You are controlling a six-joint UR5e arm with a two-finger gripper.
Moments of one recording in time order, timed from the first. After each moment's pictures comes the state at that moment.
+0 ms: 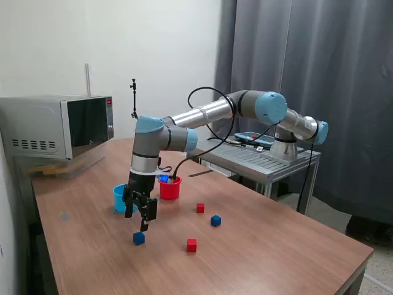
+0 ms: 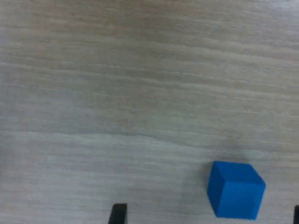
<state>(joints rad) -0.09 -0.32 0.55 -1.99 -1.52 -3.27</state>
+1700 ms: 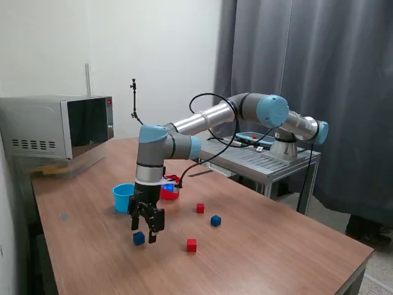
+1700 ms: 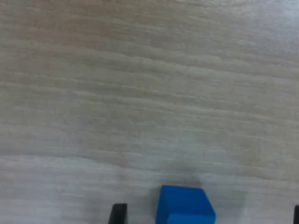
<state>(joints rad) -0.07 -0.30 0.55 -2.00 -1.47 -3.27</state>
